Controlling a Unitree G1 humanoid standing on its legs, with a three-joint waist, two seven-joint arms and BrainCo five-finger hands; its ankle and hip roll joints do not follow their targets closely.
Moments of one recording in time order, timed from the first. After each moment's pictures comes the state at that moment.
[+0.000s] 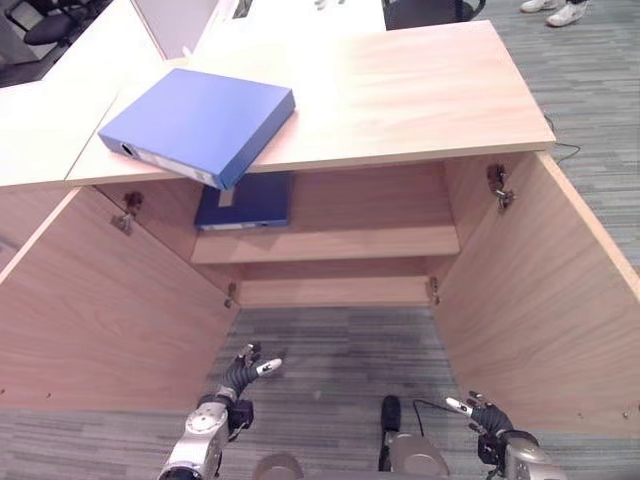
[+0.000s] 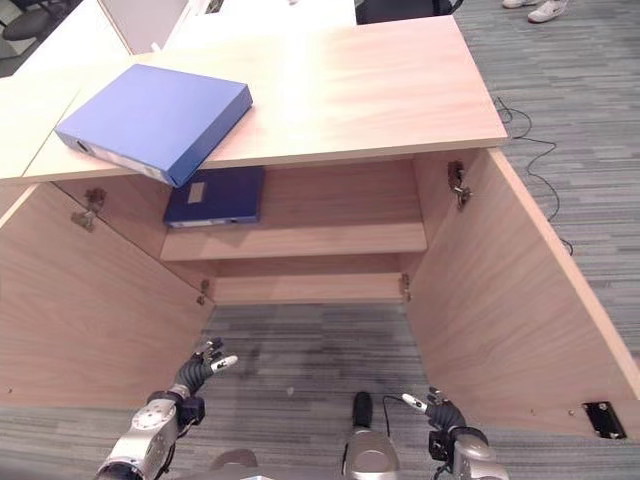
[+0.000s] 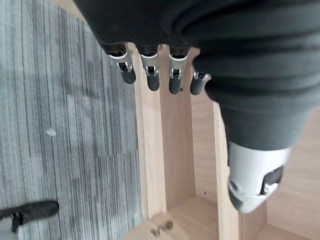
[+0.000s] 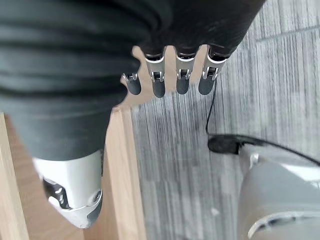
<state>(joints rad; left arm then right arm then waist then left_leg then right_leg) 0.01 0.27 -0.17 0.64 -0.31 -0.08 -0.08 0.02 -0.38 0.07 0.96 0.37 -0.03 0.10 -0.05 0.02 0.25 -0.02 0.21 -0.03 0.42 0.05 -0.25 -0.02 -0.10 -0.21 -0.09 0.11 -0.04</state>
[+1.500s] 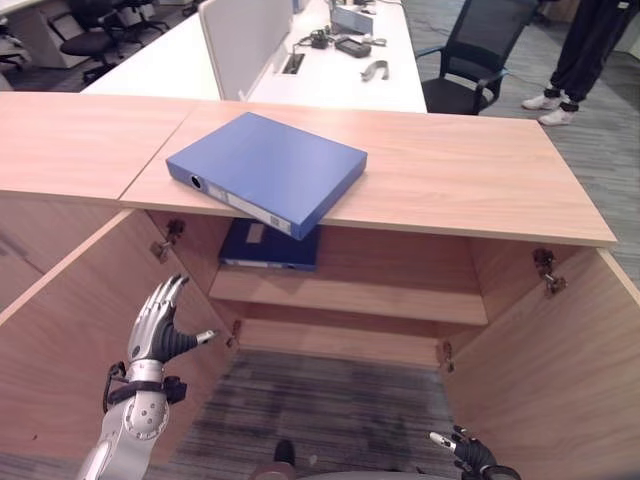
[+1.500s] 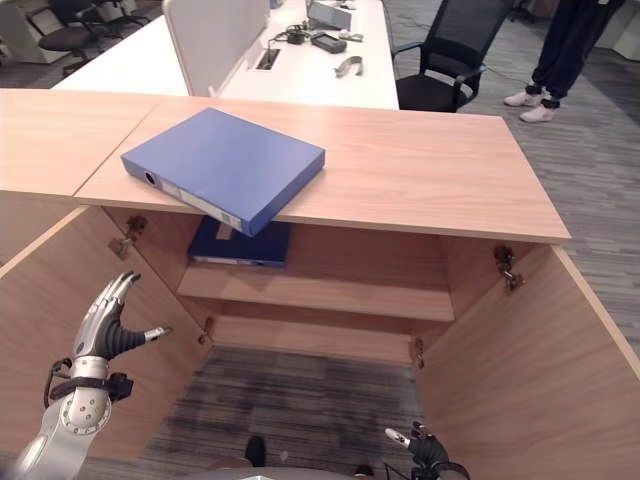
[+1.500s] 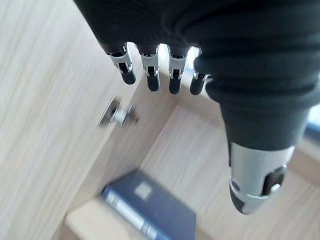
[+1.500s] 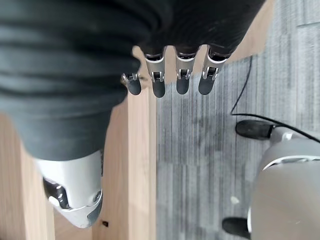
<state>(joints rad) 0.25 0.52 0.08 -0.01 0.53 -0.16 0.35 0.13 -0.28 0.13 0.98 0.33 -0.08 0.06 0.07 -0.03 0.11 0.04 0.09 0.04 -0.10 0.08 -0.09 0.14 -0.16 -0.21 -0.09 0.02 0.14</state>
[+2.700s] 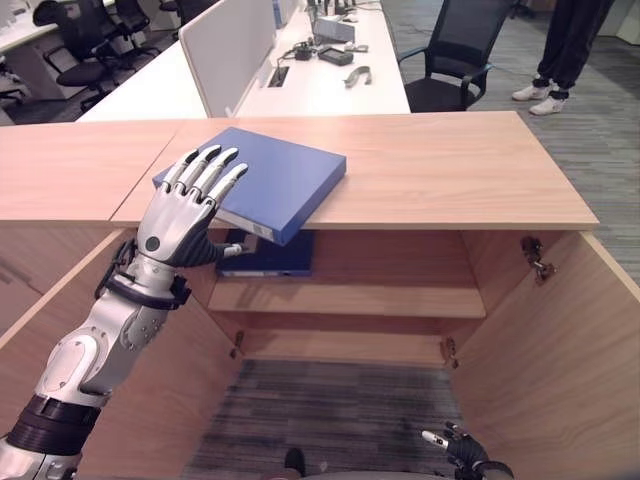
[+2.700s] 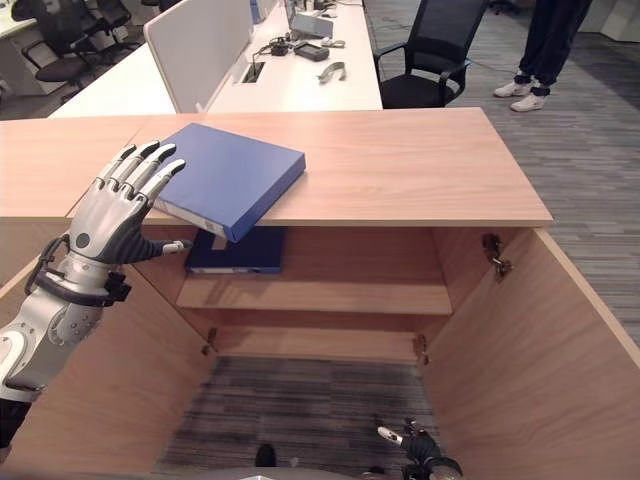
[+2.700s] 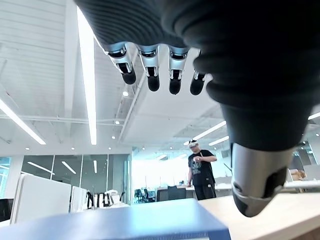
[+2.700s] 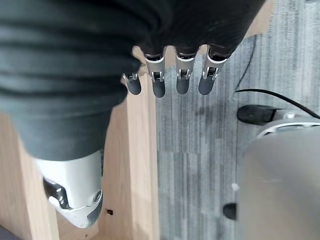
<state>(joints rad) -0.16 0.87 -0.10 -0.13 0.73 -0.23 0.38 0.11 -0.28 0.18 1.02 0.33 -0.11 0.07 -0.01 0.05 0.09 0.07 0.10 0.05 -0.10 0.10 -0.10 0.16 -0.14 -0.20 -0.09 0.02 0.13</state>
